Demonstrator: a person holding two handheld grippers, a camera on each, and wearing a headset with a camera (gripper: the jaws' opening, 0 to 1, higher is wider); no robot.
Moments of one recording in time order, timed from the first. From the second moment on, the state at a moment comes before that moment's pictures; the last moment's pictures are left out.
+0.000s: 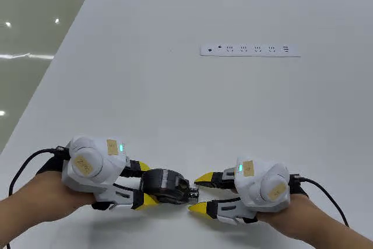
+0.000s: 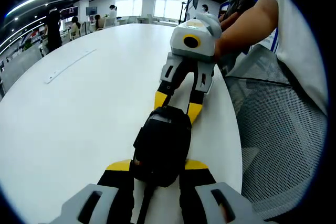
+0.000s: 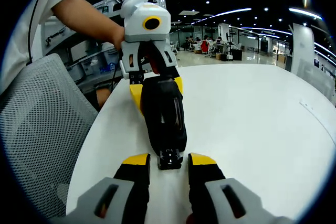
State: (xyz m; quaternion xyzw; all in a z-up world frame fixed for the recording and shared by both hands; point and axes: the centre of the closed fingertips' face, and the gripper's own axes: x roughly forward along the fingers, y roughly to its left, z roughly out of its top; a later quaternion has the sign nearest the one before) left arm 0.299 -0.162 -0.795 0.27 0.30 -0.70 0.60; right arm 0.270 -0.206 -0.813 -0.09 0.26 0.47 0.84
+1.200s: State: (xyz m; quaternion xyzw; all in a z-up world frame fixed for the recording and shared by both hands) left arm 0.299 -0.162 -0.796 0.28 0.29 -0.70 0.59; right arm 0.271 -0.204 -0.818 -0.12 0.24 0.49 0.83
